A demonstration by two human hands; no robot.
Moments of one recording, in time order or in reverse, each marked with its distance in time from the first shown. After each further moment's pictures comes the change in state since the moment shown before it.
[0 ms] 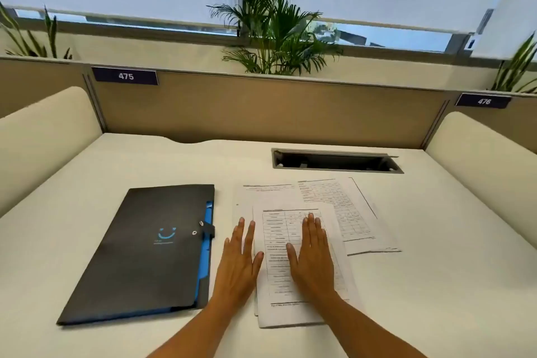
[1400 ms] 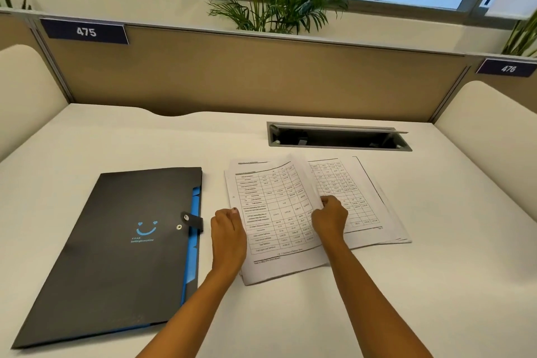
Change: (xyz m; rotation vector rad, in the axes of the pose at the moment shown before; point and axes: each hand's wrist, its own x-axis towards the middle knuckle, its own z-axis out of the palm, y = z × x) left_hand 0.065 0.014 -0.008 -0.540 0.203 -0.553; right_hand 0.097 -0.005 -0.032 0.398 -0.080 0.672
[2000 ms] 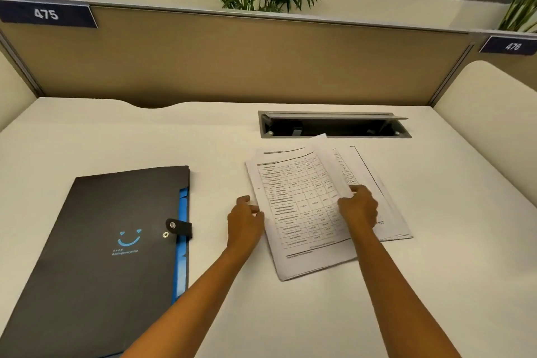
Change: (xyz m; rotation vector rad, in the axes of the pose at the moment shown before) left_hand 0.029 0.026 0.037 0.134 -0.271 -0.030; right_hand 0.053 0.021 -0.034 -0.097 0.160 0.134
